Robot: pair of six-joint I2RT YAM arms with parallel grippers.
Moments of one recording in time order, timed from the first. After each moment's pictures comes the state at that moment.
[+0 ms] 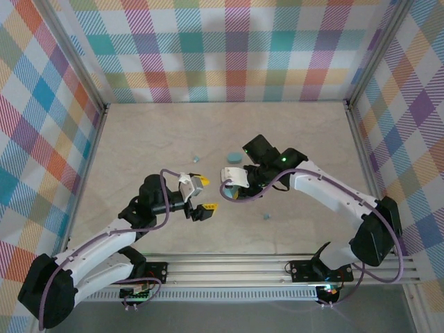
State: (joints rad) left arm -0.59 0.93 0.44 0.20 0.63 0.18; right arm 0.76 1.43 1.25 -0.91 -0.37 -0.82
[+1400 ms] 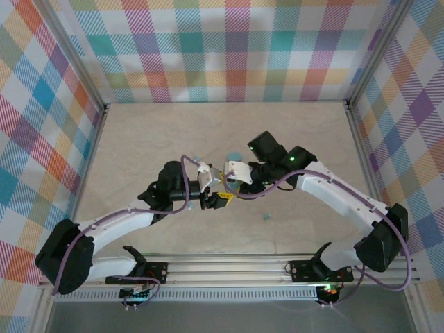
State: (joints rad) left arm -0.67 1.21 0.59 0.34 0.68 0.14; right arm 0.76 1.38 1.29 -0.94 -0.36 -0.71
